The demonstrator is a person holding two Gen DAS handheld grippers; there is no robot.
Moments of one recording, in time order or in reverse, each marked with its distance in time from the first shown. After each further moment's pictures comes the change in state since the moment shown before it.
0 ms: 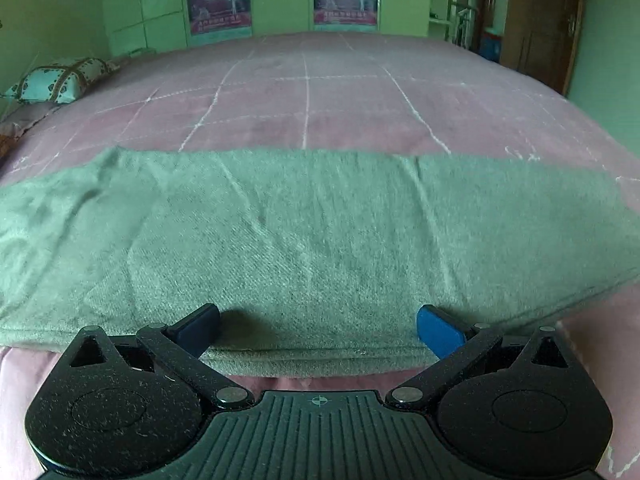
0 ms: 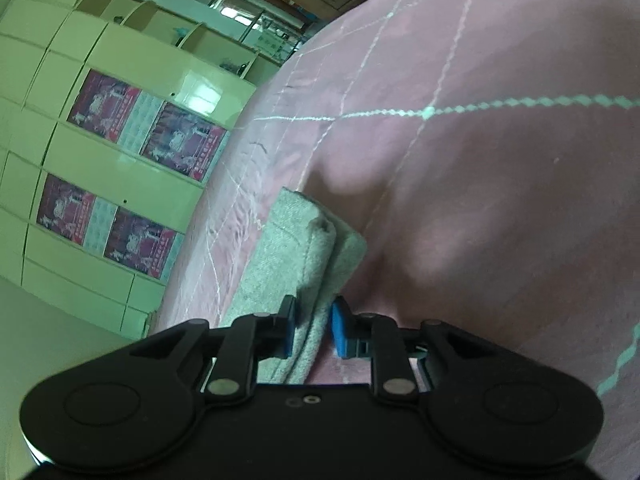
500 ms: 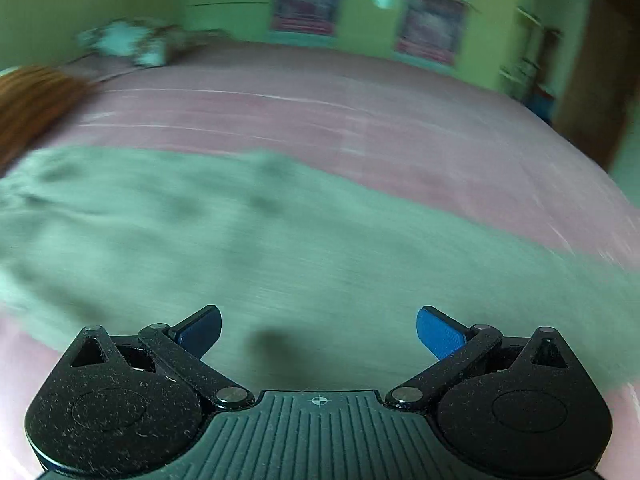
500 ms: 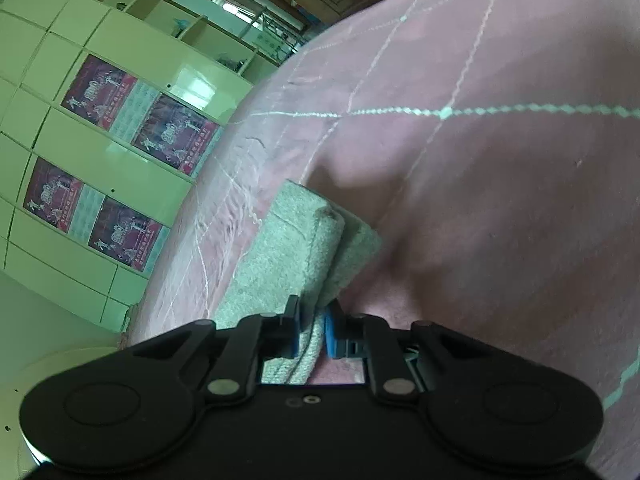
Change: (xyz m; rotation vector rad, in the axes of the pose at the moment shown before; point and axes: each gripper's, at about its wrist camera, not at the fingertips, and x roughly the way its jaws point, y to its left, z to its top) left arm -0.006 0.142 0.017 -0.188 -0.024 0.018; right arm 0.008 0.022 -0.012 -0.099 -0.009 -0.047
